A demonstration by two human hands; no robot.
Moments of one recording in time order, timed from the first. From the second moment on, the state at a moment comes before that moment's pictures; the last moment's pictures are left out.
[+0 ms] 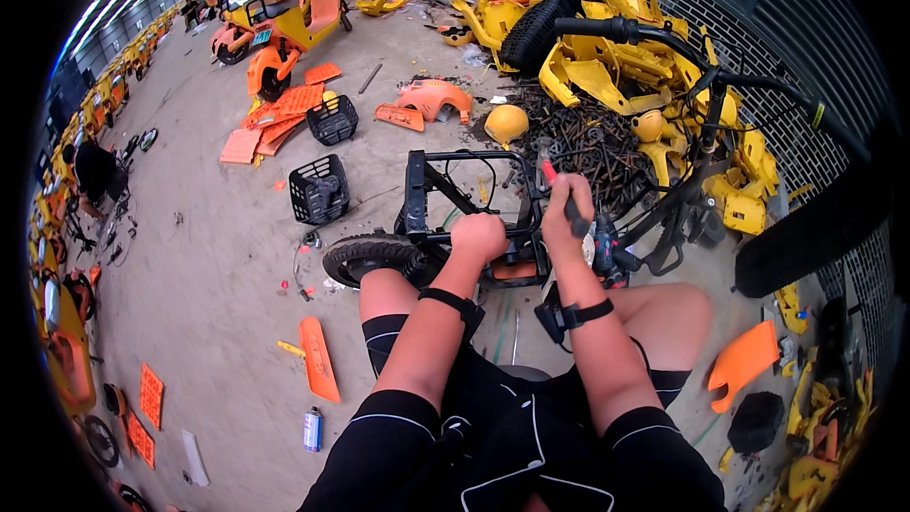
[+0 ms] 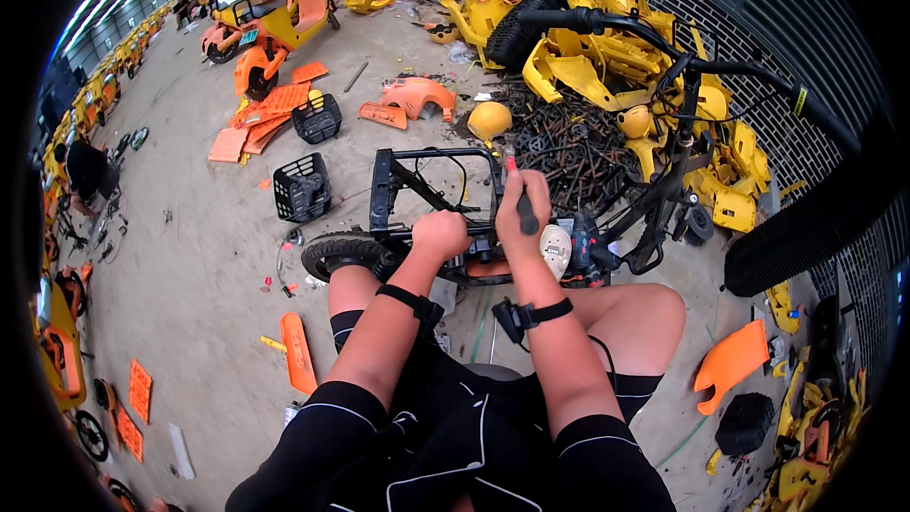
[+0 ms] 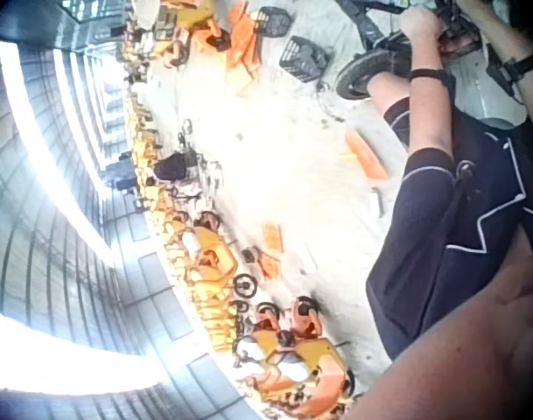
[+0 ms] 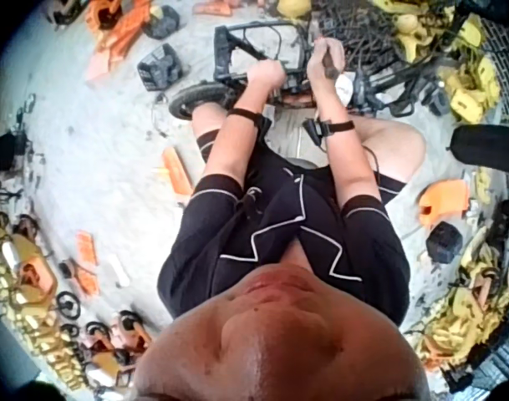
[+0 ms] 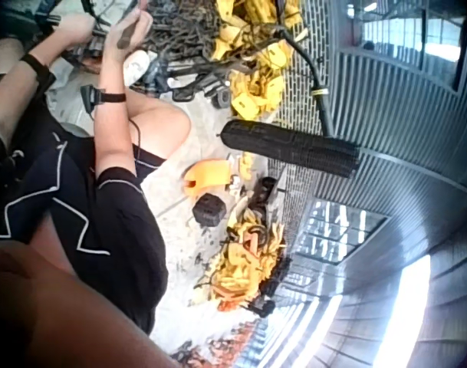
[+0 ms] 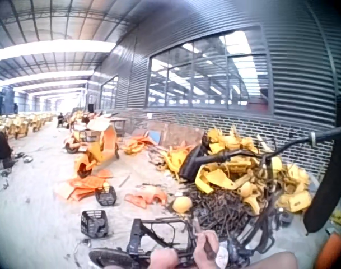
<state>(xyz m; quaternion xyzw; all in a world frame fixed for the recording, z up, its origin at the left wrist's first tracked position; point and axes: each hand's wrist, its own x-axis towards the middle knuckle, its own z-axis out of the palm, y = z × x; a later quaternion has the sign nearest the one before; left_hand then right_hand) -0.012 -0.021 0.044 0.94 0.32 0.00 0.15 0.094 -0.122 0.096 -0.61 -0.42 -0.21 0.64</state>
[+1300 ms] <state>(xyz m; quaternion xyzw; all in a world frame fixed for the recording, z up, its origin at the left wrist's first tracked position) -0.007 -0.014 0.029 0.94 0.29 0.03 0.15 0.115 -0.144 0.131 -0.60 -0.50 -0.04 0.62</state>
